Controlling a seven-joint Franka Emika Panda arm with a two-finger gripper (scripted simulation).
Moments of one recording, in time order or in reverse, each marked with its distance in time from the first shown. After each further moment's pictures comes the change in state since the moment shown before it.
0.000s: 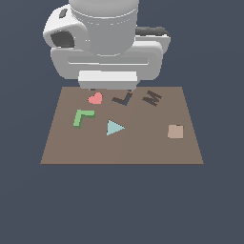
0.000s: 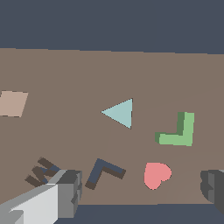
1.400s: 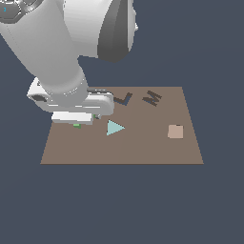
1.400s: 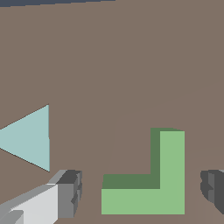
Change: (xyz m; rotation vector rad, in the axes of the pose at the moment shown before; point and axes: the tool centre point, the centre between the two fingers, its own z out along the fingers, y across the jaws) arm 0.014 0.094 0.120 0.026 0.011 0.073
